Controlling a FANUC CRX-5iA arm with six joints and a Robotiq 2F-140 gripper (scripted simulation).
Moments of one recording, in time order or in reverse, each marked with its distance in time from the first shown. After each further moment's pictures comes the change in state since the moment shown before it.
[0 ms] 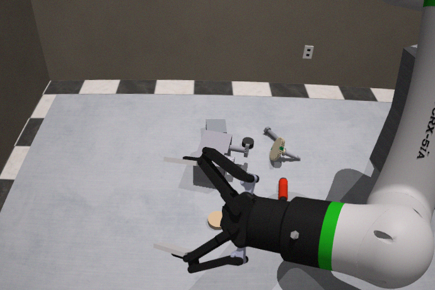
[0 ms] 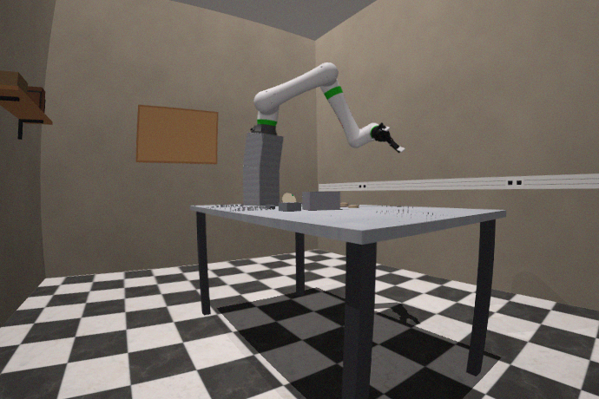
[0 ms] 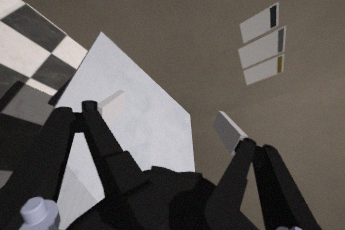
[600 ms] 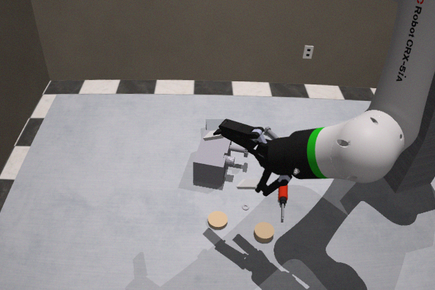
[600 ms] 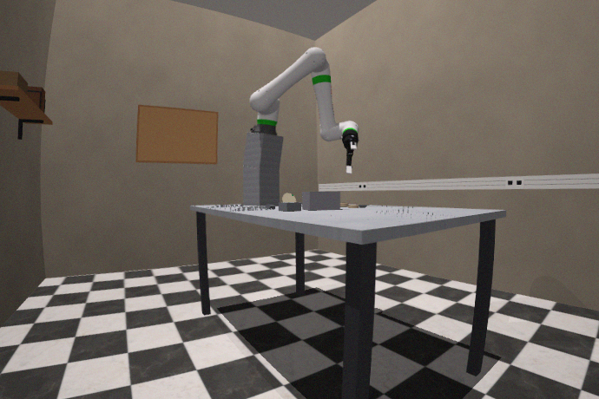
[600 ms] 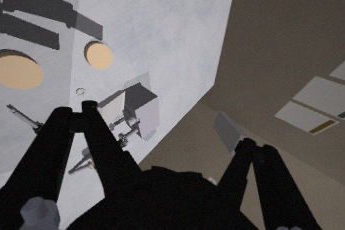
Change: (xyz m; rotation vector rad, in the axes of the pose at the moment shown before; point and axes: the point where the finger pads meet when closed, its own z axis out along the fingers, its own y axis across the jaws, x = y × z) arm -0.258 0.087 0.040 0.264 -0.318 -0.766
